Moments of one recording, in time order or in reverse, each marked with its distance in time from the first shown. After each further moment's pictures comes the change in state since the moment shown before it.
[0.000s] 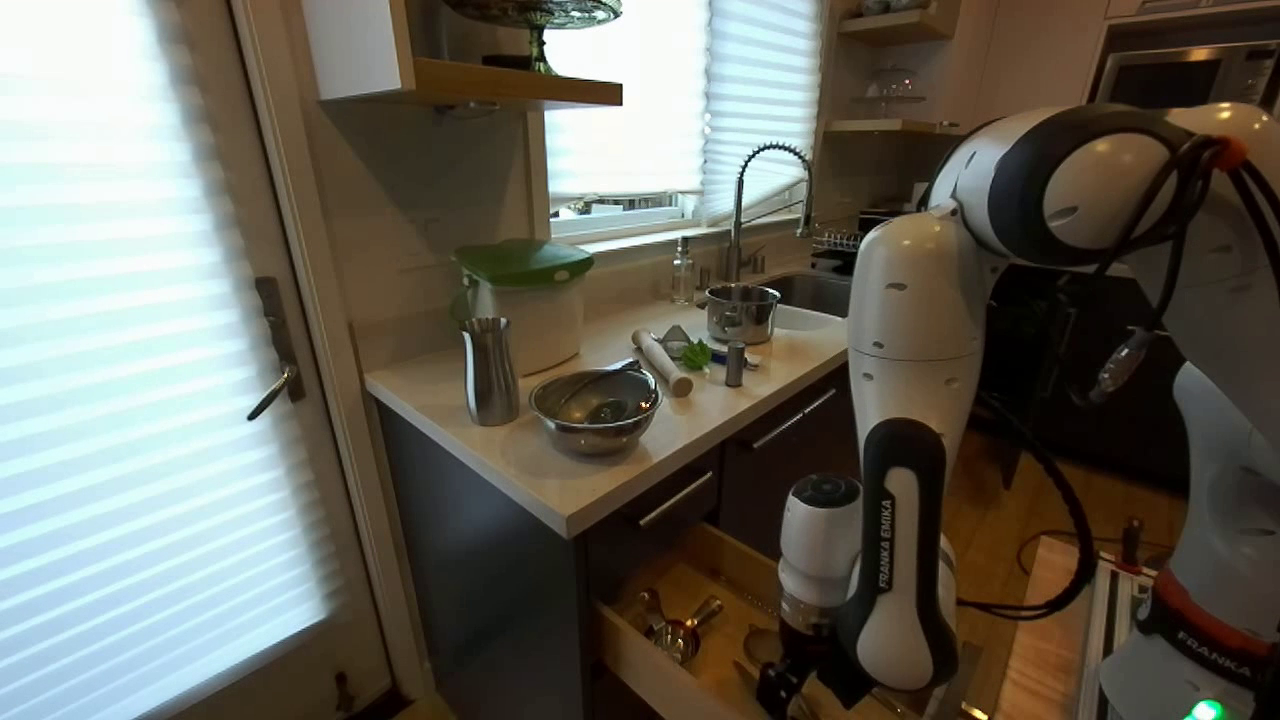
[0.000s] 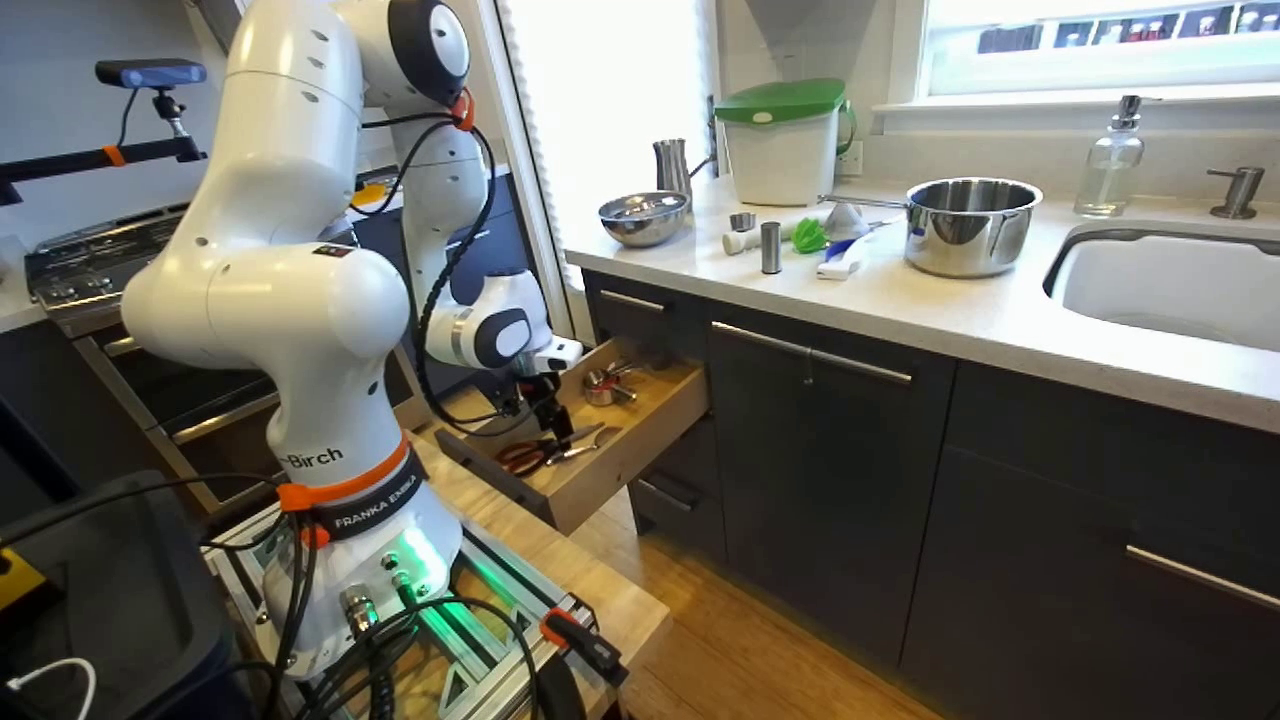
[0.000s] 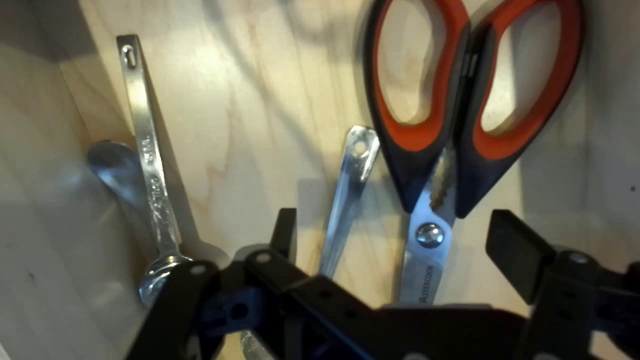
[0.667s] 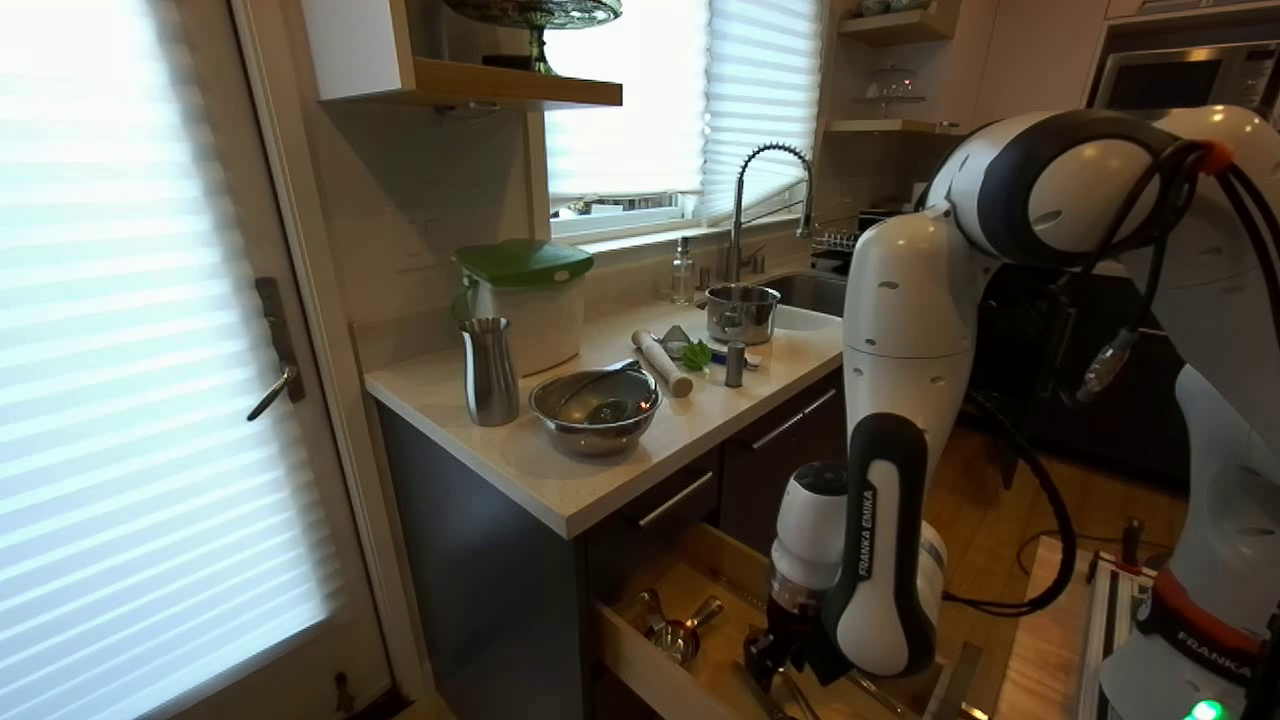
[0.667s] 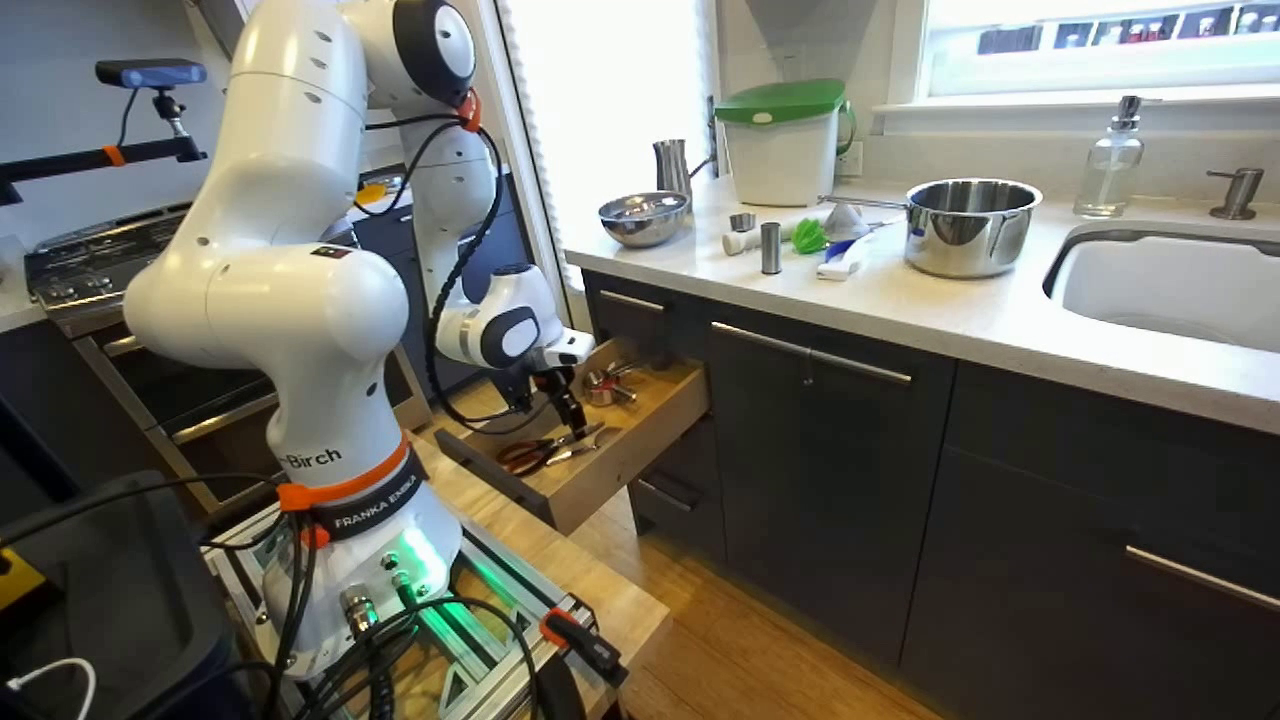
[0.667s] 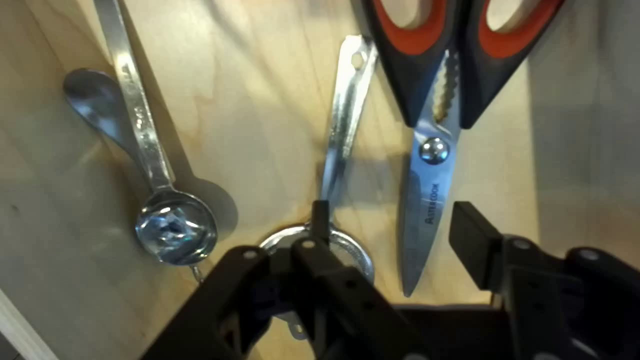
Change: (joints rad) arm -0.022 0.009 -0.011 0.025 0.047 0.076 -0.012
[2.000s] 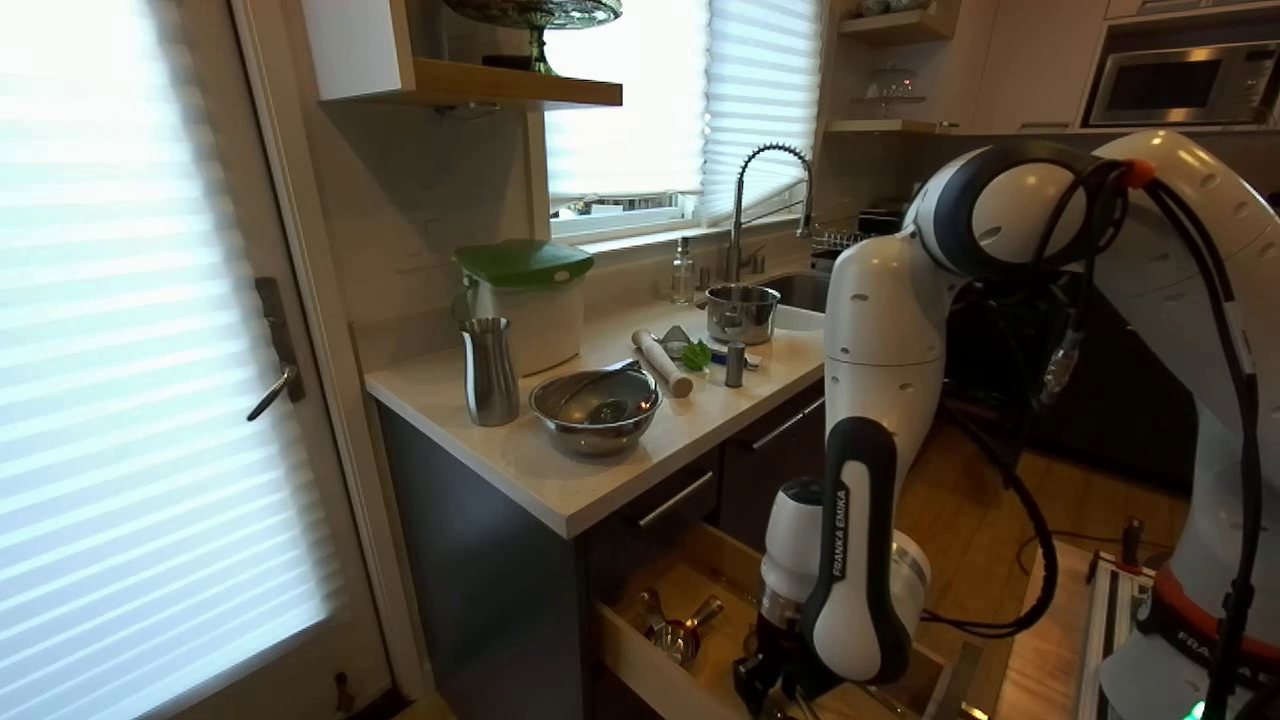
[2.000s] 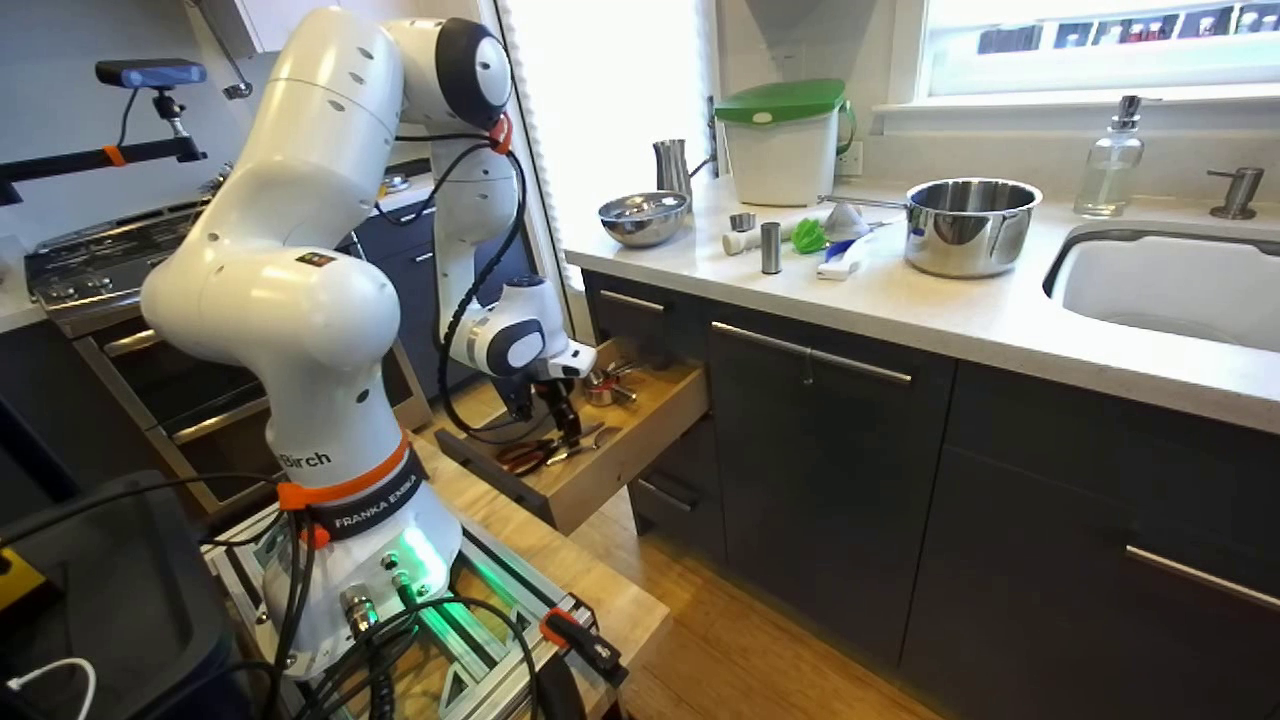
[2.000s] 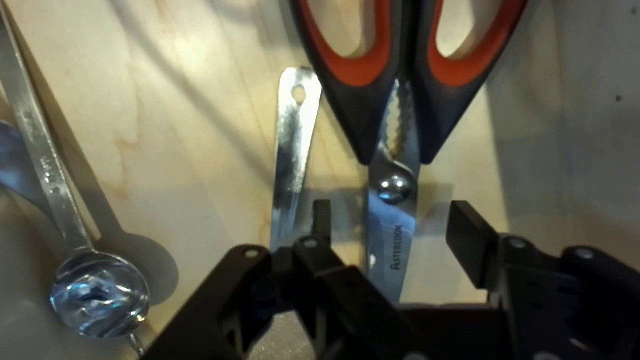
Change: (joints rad) arm -0.164 0.089 0.141 0.077 0.000 0.000 -0.038
